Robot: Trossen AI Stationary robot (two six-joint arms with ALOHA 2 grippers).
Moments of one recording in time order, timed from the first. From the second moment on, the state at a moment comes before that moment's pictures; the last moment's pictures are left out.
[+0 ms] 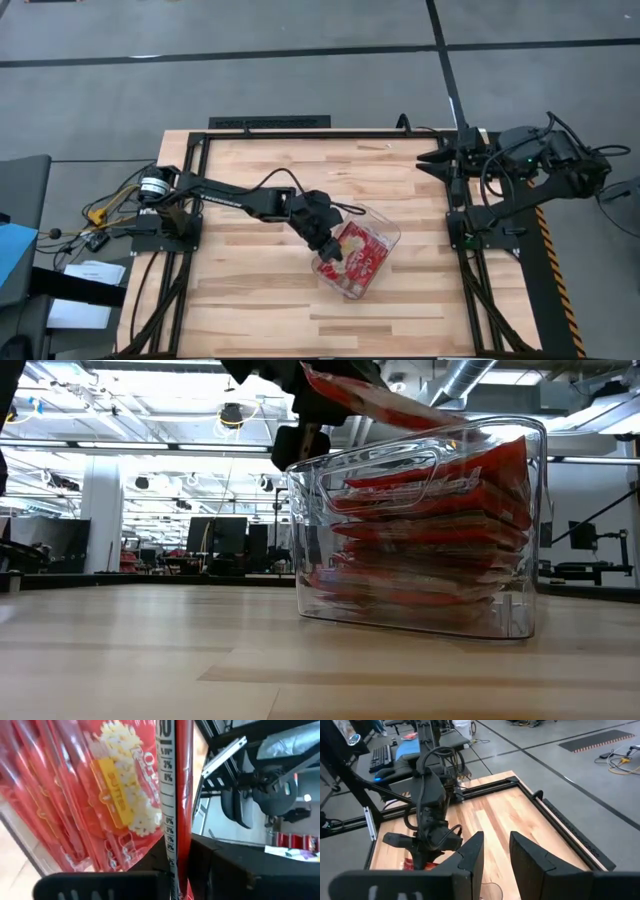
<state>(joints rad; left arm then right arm) -0.06 1.79 1.33 -0.12 0.40 -0.94 0.18 0.90 1.48 -0.92 0.40 0.28</state>
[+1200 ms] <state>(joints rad) -0.09 1.79 1.33 -0.05 0.21 -0.96 0.18 0.93 1.48 -0.92 0.40 0.28</state>
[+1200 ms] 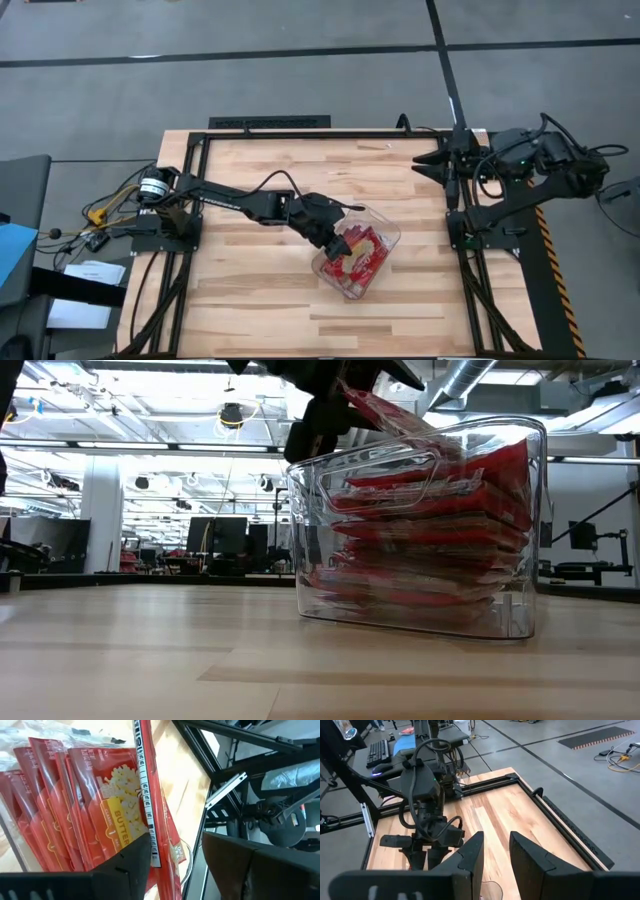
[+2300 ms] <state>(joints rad) 0.00 1.68 1.33 -0.07 0.52 -0.94 0.33 0.96 1.48 -0.78 0.39 0.22</state>
